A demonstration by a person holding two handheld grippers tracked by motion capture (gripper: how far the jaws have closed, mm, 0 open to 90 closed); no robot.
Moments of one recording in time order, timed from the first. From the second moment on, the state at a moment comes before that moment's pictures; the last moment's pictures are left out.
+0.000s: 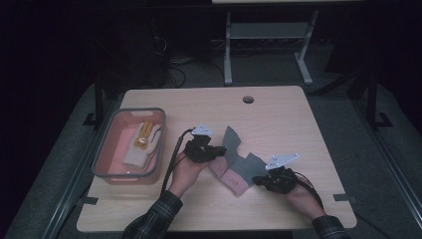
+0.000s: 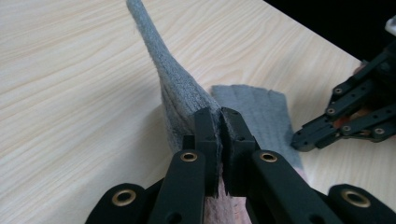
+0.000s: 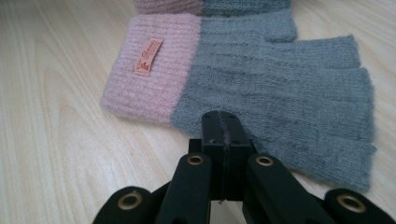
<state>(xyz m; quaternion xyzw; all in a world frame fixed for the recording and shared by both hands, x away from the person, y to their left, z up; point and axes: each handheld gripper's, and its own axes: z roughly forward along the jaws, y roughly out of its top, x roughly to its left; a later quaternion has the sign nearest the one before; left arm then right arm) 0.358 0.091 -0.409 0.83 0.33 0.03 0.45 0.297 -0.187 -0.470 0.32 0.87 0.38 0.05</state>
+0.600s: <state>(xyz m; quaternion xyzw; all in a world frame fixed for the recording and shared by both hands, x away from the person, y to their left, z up) 0.345 0.074 -0.411 0.85 0.30 0.00 0.44 0.311 -0.148 -0.467 0.30 0.87 0.38 0.05</state>
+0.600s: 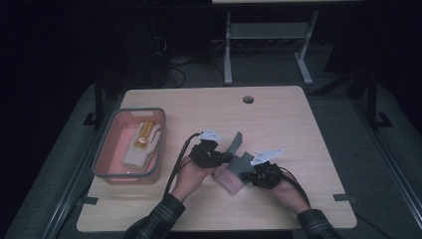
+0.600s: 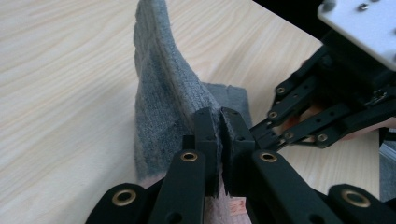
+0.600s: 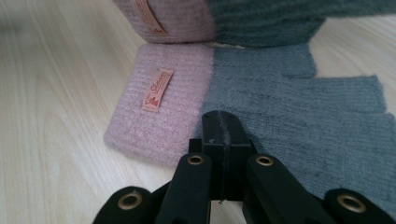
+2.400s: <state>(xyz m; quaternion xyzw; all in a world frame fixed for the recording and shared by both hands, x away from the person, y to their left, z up) 0.324 0.044 -0.436 0.88 0.25 -0.02 0.40 0.294 -0.252 -0.471 0.41 0.83 0.36 0.14</state>
